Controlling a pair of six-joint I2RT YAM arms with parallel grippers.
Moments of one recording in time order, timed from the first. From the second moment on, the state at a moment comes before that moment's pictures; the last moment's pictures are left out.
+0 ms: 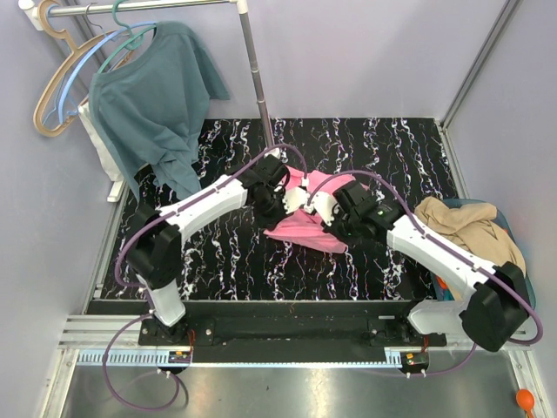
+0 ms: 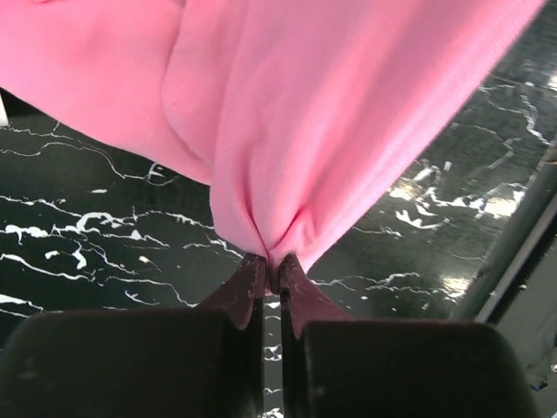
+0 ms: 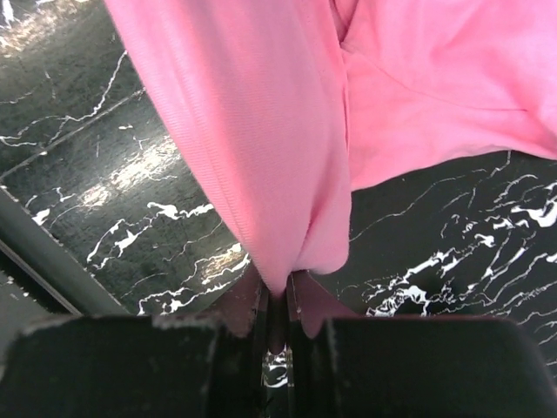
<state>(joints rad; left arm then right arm) -0.70 1.74 1.42 -0.92 0.28 0.58 0.66 1.27 0.99 -0.74 -0.05 -0.42</state>
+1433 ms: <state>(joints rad) -0.58 2.21 1.98 -0.80 0.18 0.63 0.42 1.68 1.20 -0.54 0.08 -0.68</state>
